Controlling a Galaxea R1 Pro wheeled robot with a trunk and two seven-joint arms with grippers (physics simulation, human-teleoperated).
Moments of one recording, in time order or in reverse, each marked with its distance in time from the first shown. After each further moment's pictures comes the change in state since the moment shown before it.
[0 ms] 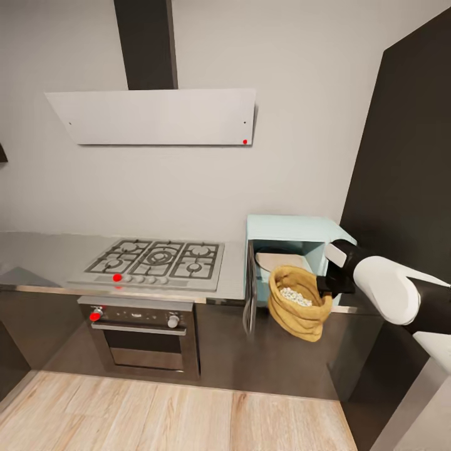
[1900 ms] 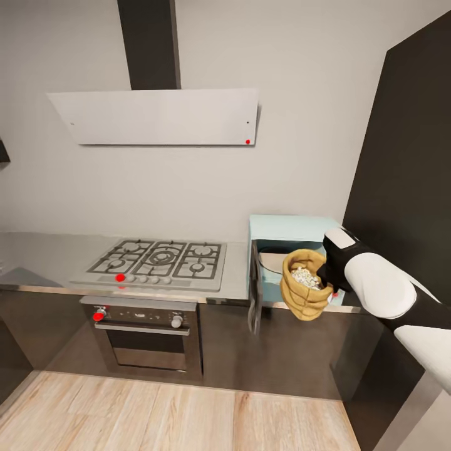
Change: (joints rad) left arm 0.000 -0.003 0.000 0.000 0.000 0.000 0.000; right arm 0.027 0.072 -0.424 -0.211 -0.360 -0.315 -0.728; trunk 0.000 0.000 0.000
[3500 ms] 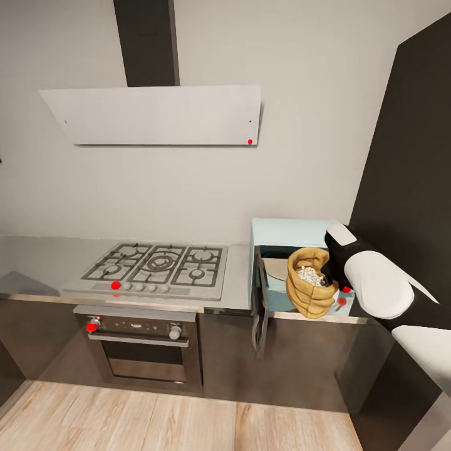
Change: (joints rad) left arm 0.000 -0.028 0.003 -0.006 0.000 0.009 0.007; right arm 0.000 0.012 -0.001 -0.059 0.002 0.001 -0.067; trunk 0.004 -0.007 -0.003
